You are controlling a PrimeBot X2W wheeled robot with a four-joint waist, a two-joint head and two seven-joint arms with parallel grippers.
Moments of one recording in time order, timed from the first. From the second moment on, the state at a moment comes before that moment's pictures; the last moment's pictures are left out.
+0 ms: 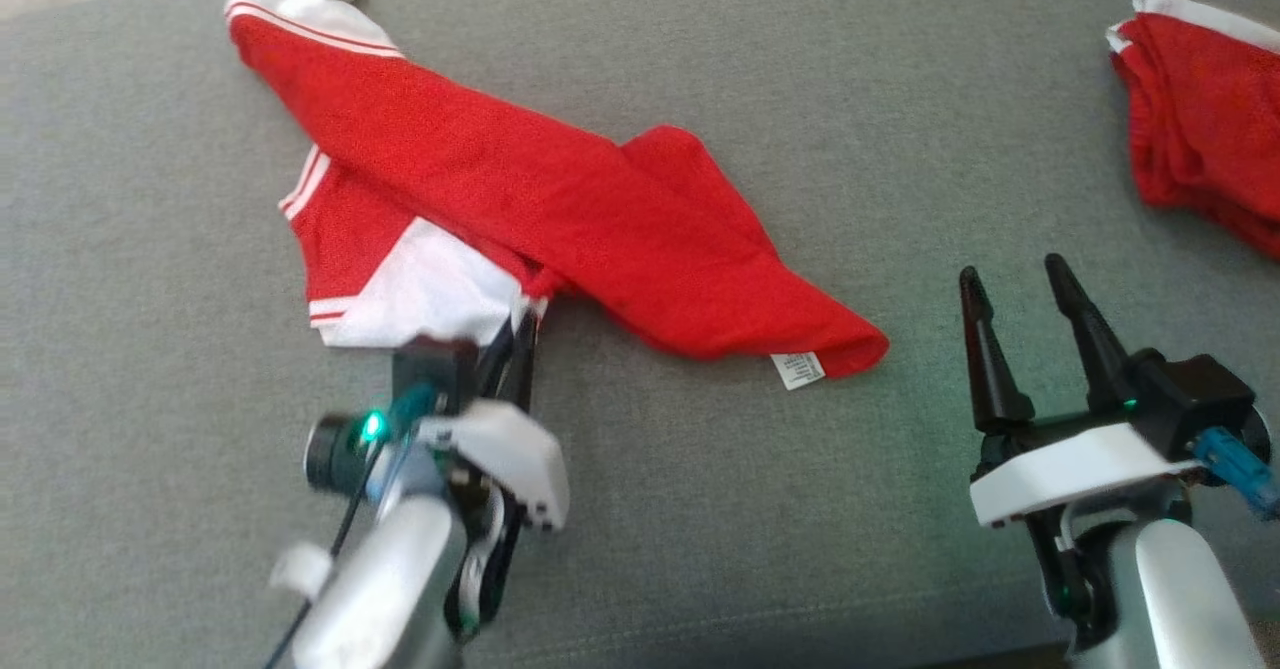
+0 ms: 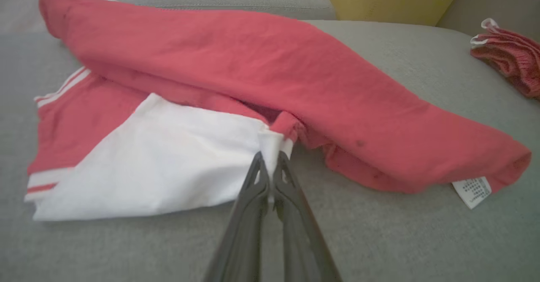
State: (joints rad) left arm -0.35 0.10 -0.56 0.41 -0.37 0.19 -0.07; right arm -0.07 -0.05 0.04 0.01 0.12 0.13 -0.02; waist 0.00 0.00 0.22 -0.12
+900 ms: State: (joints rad) left arm 0.00 0.19 -0.54 0.25 -0.42 0.26 -0.11; right arm -0.04 -0.05 0.03 0.01 0.11 0.13 0.00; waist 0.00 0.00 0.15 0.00
